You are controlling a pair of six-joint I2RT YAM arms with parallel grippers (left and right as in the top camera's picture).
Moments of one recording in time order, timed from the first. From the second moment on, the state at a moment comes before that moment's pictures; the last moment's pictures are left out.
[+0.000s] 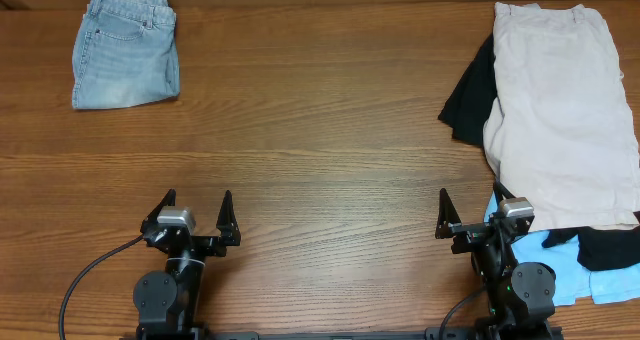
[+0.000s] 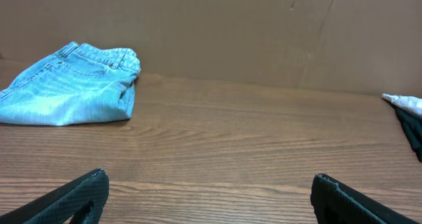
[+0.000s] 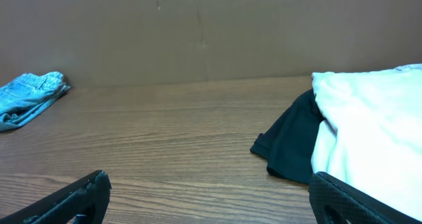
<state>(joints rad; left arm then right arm) 0.02 0.02 0.01 -0.07 0.11 -0.15 0.14 0.01 0.05 -0.13 -0.03 0.12</state>
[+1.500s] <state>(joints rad) 0.02 0.02 0.01 -0.07 0.11 -0.15 0.14 0.01 0.05 -0.13 -0.03 0.12</state>
